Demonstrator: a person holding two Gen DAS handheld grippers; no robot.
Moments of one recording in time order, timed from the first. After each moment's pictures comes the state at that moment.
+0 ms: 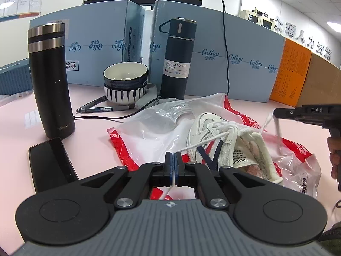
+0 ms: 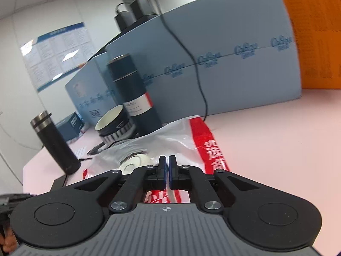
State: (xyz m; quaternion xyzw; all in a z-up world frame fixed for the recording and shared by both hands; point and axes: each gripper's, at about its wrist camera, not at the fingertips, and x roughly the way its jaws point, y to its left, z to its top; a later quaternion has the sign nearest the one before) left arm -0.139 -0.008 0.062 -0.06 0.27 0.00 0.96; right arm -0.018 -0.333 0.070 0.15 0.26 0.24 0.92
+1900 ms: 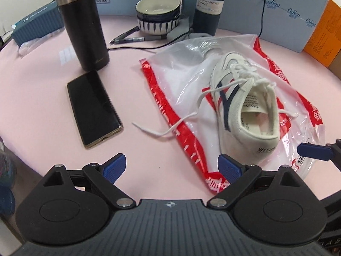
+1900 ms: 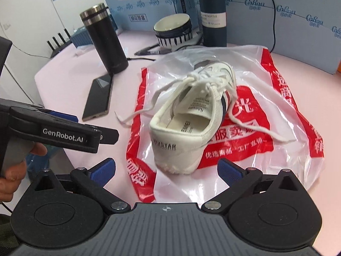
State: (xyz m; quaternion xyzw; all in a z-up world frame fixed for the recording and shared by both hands) left arm -0.150 -0.013 0.097 -0.08 0.51 0.10 0.85; right arm -0.138 -0.194 0.100 -0.03 0.46 0.28 0.84
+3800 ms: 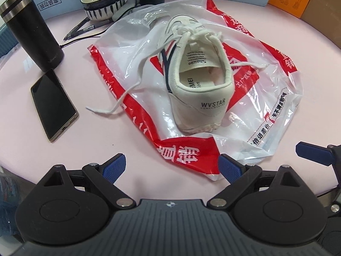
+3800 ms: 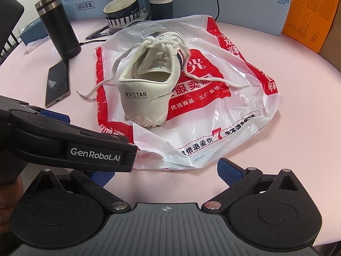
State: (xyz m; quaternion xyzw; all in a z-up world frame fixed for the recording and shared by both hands) left arm -0.149 -0.086 0.087 0.00 0.55 0.01 0.83; right arm -0.182 -0.199 0.097 -0.03 0.50 0.12 0.86
